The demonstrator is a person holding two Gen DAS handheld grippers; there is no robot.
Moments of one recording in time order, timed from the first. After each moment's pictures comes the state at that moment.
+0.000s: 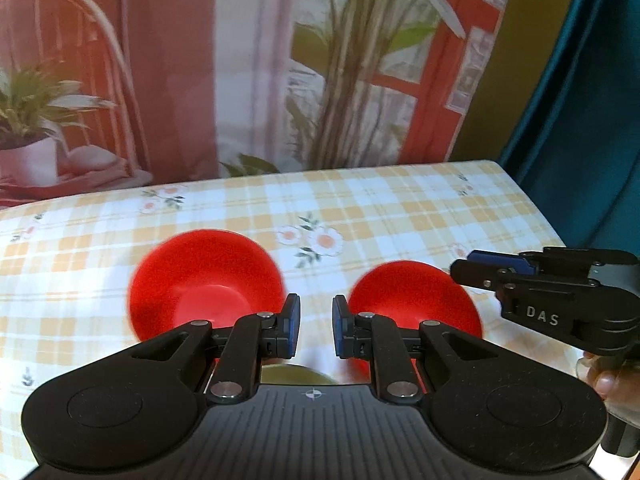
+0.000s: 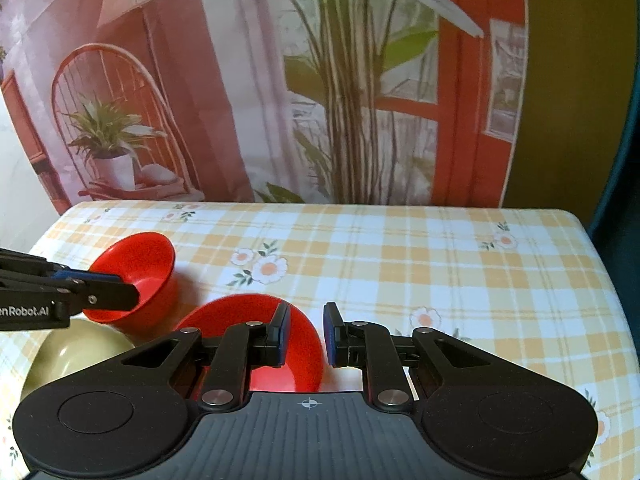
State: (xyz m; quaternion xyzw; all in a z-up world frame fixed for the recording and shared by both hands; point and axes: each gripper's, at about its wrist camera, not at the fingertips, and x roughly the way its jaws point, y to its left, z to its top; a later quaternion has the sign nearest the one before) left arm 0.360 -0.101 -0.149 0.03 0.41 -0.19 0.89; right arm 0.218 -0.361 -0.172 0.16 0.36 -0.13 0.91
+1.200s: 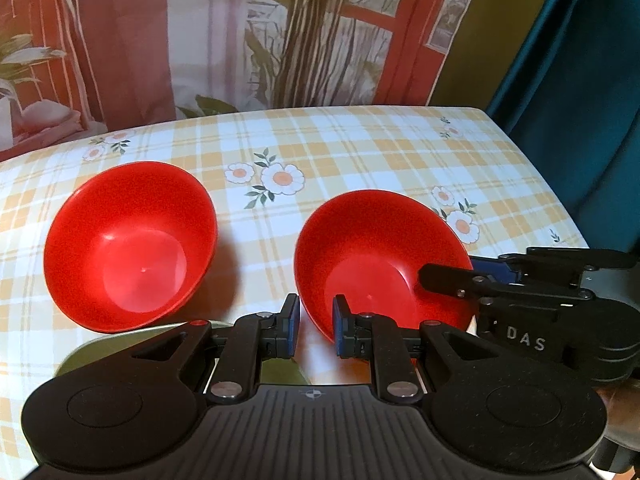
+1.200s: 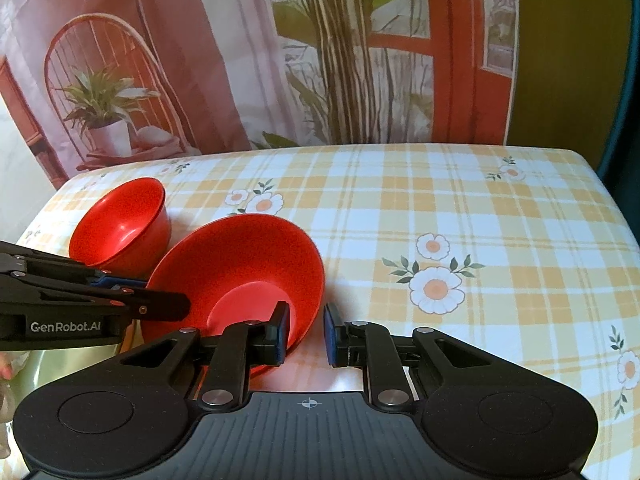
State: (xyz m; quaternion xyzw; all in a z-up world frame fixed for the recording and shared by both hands) left arm 0.361 -0.128 -0.194 0.03 0.46 -0.22 0.86; right arm 0.207 -0.352 -0.208 0.19 0.40 -0.11 0.89
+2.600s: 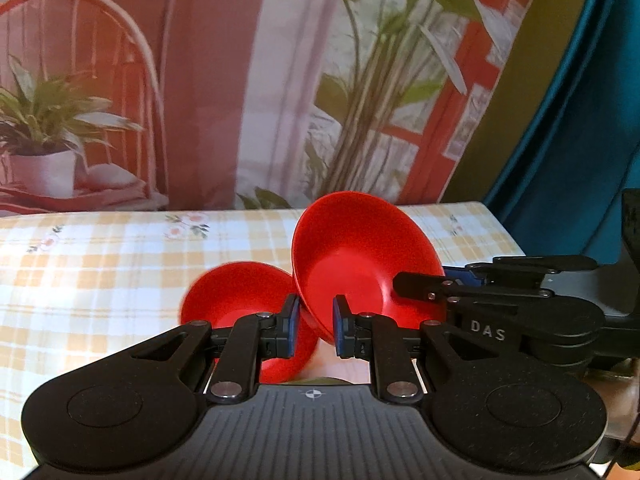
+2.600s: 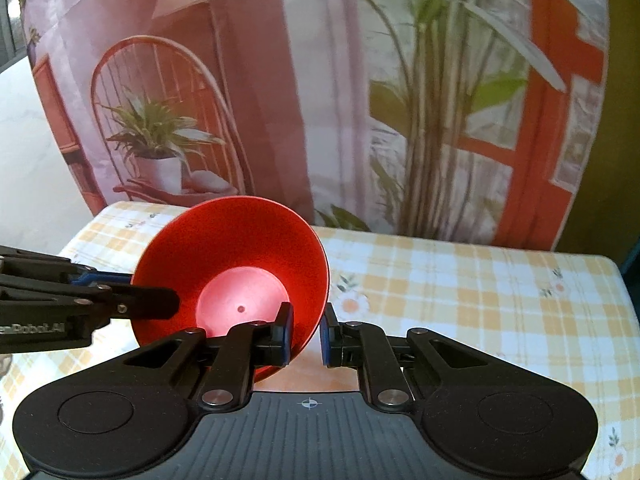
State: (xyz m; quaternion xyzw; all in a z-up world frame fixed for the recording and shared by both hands) left arm 0.354 -0.038 -0.119 -0.02 0.37 -0.21 0.90; right arm 0.281 -0.301 -0.130 0.13 0.36 -0.08 0.92
